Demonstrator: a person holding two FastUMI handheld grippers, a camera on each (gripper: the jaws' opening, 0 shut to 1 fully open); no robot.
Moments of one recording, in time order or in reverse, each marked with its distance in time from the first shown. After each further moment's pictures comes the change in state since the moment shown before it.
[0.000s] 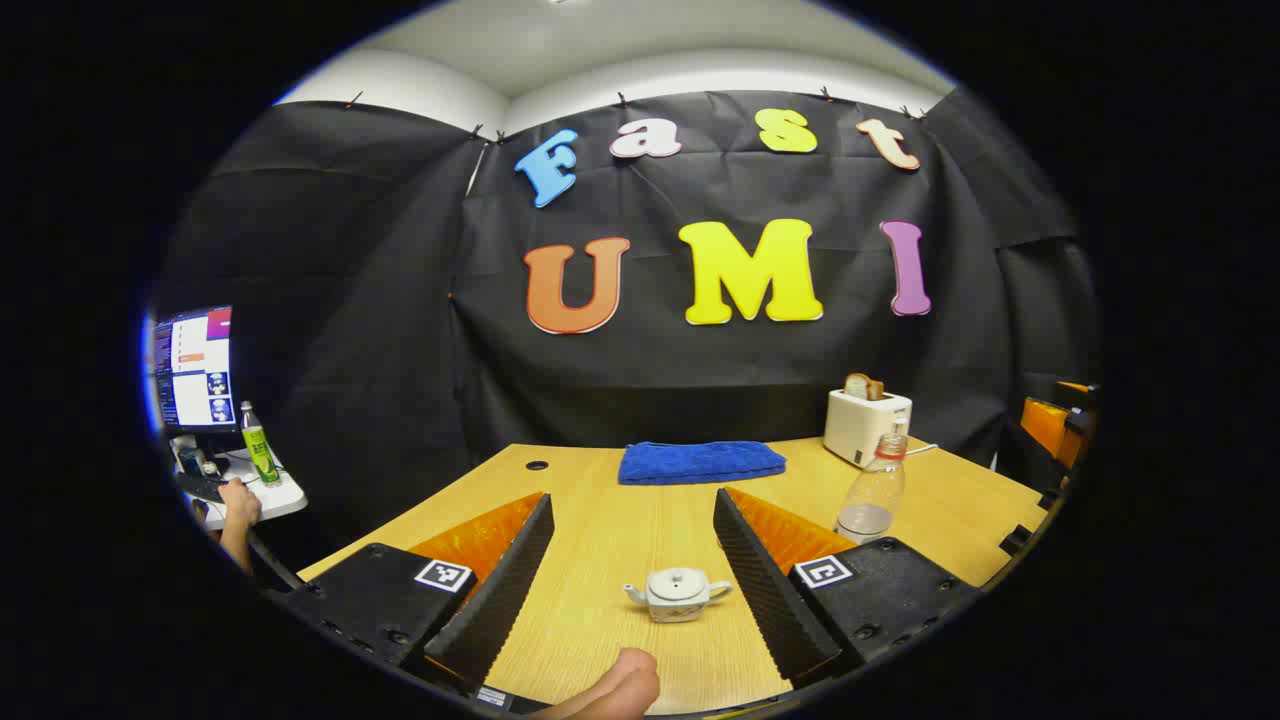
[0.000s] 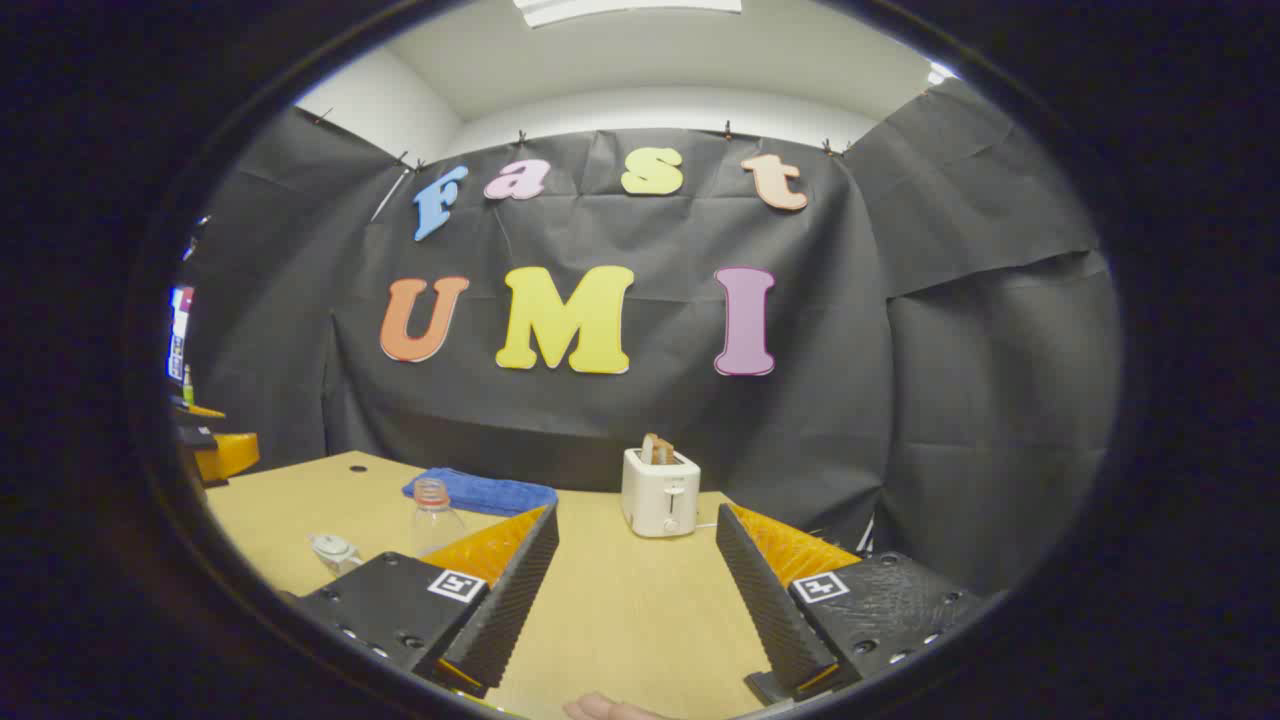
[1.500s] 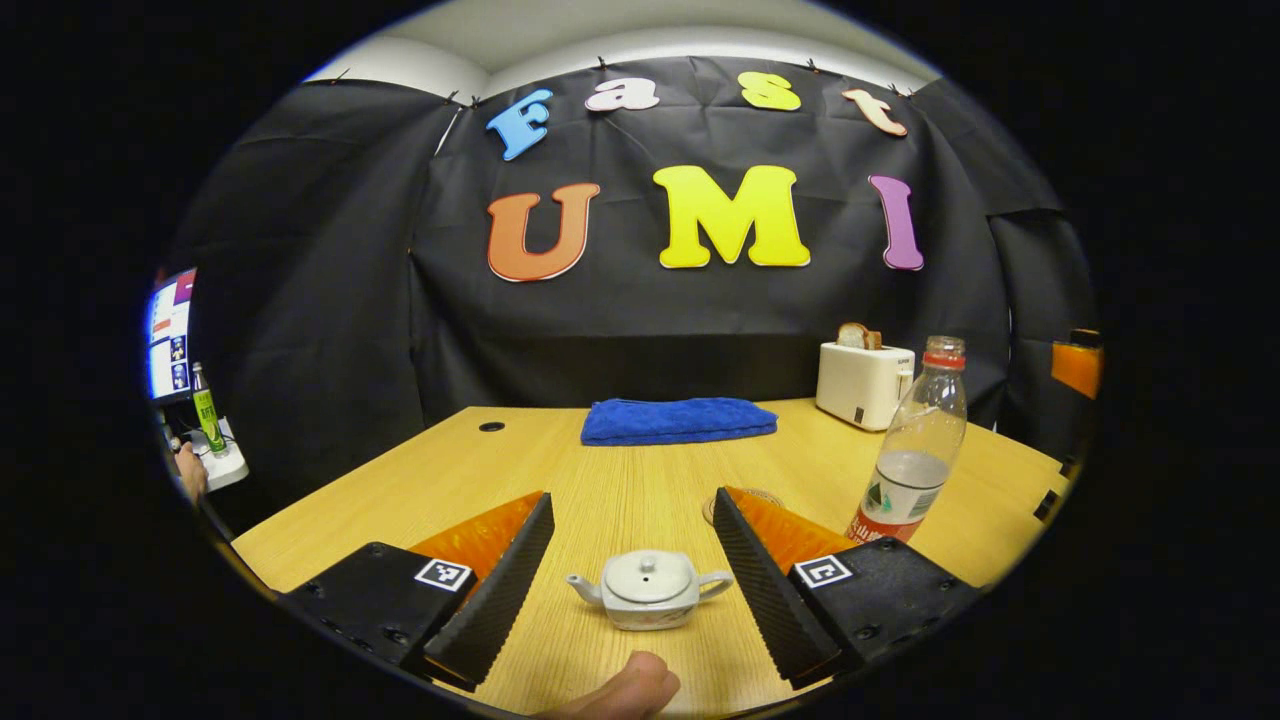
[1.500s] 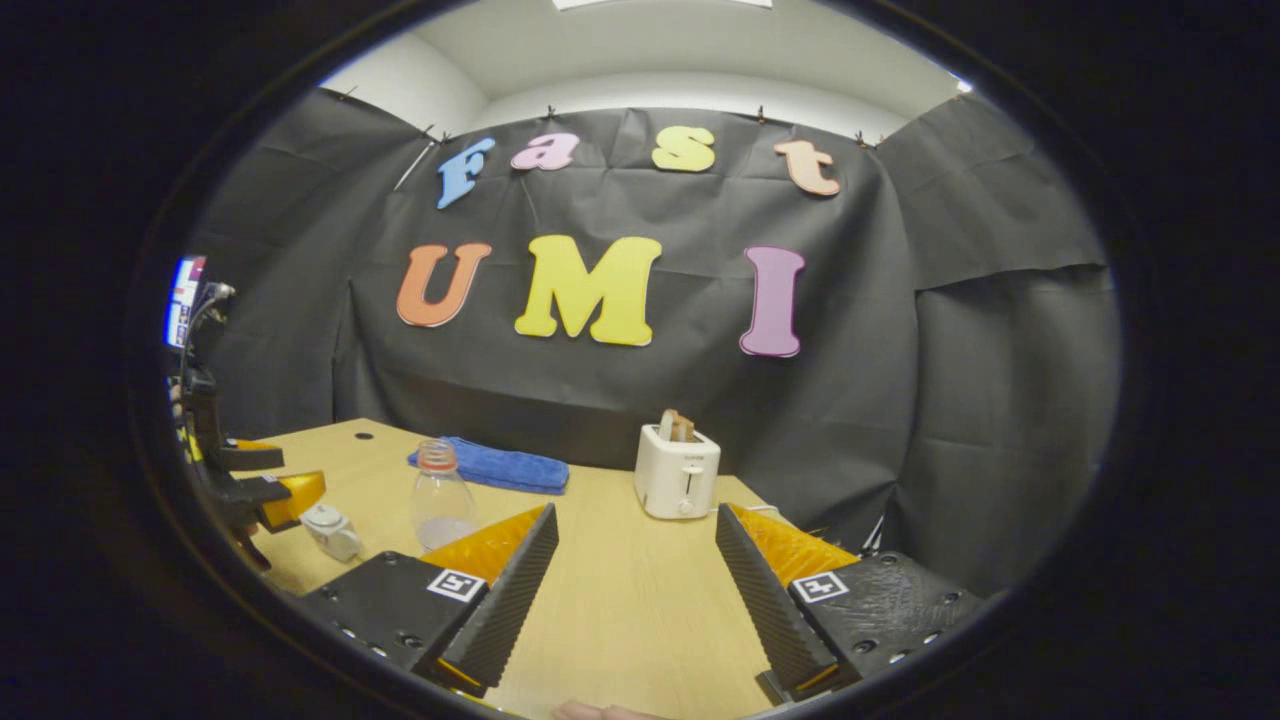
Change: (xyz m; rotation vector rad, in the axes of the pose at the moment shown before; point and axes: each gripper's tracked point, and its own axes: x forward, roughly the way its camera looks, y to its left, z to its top) left arm 0.073 -0.045 -0.094 0.010 0.097 -0.098; right arm 0.014 0.022 -0.021 -0.046 0.050 0.047
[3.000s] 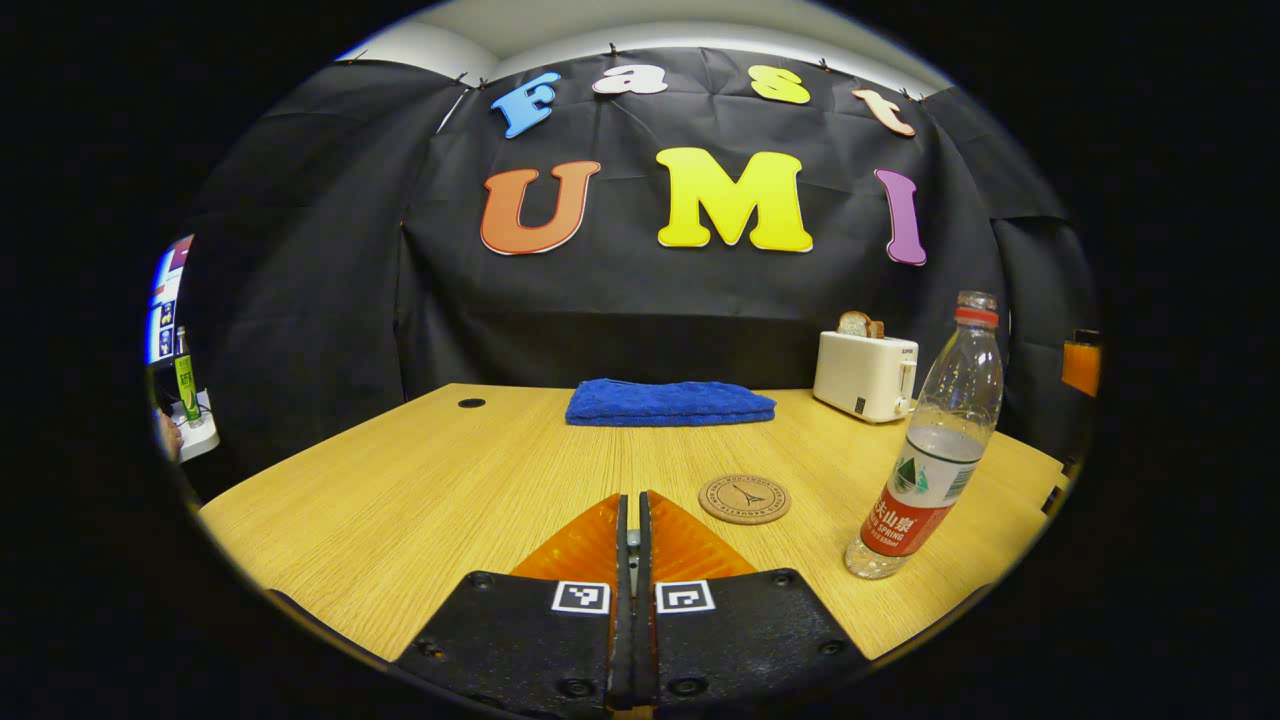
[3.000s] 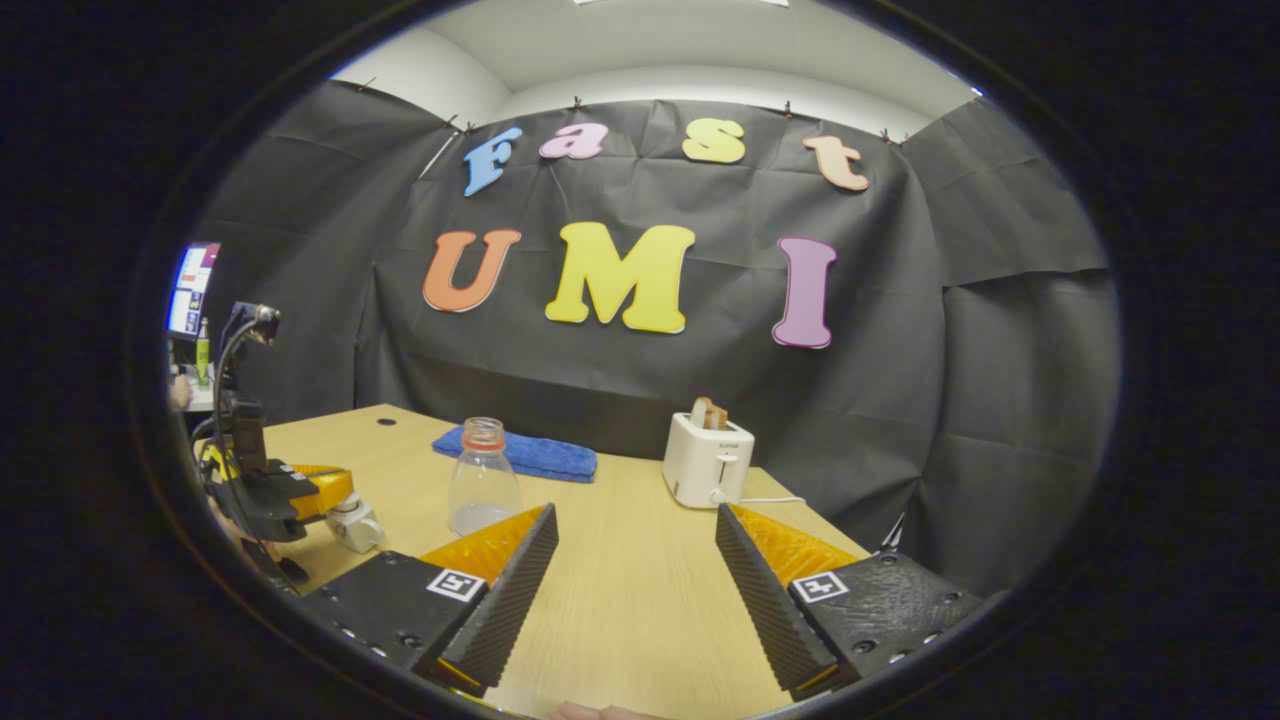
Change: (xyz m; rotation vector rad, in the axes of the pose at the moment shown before) left arm 0.024 -0.002 -0.016 -0.054 -0.019 -0.023; right arm 0.003 0.041 -0.019 -0.020 0.028 0.072
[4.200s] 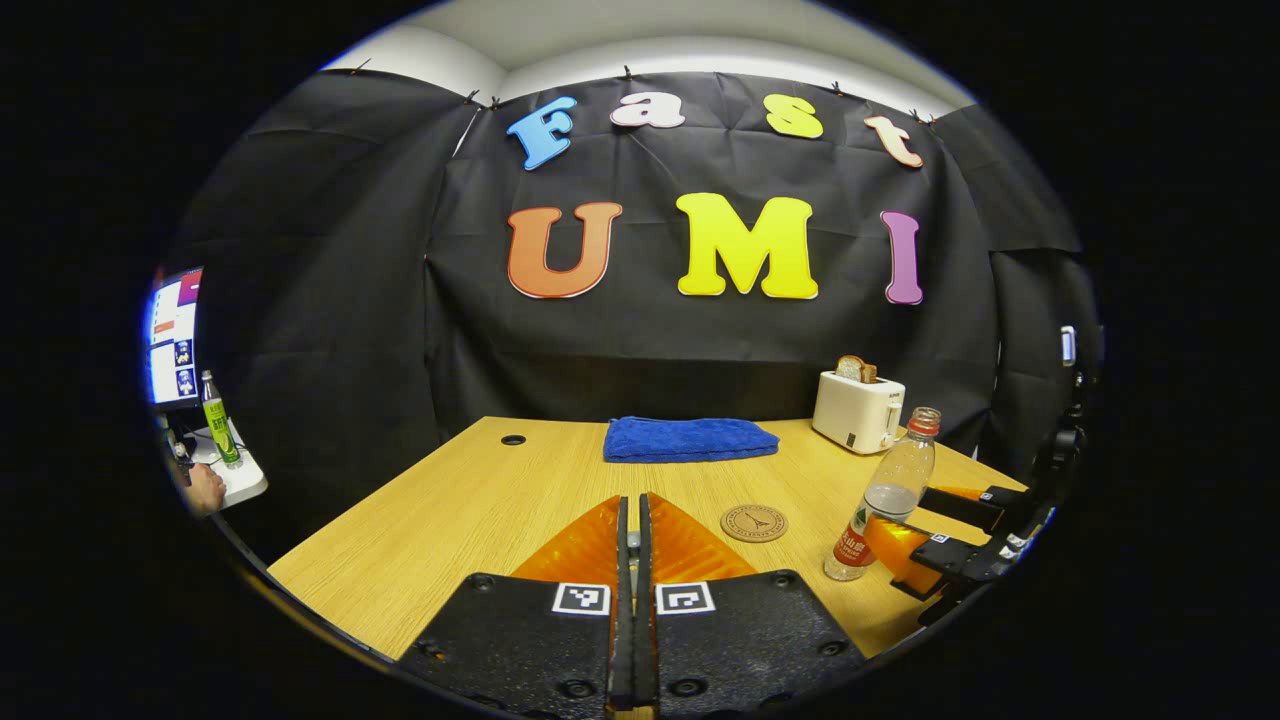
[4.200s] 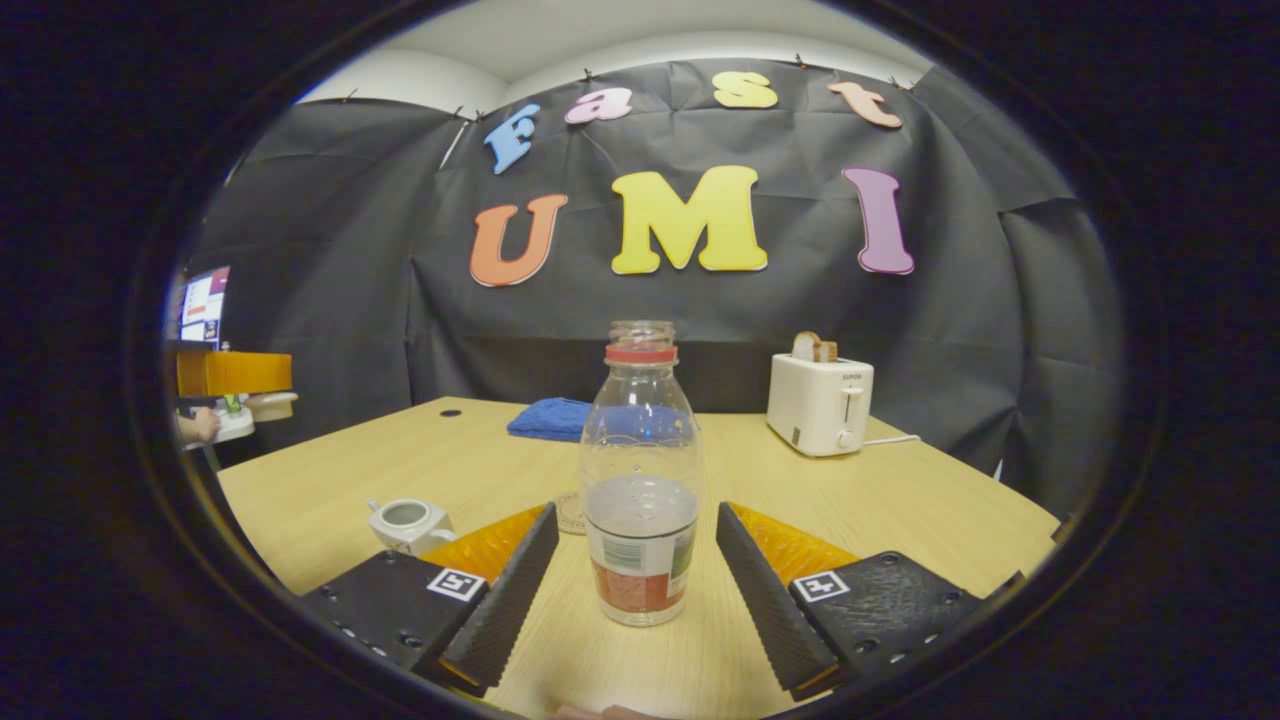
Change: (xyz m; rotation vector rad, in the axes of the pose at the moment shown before) left arm -0.076 0.046 0.077 0.011 -0.009 0.000; right arm 0.069 0.121 -0.061 0.100 0.097 0.158
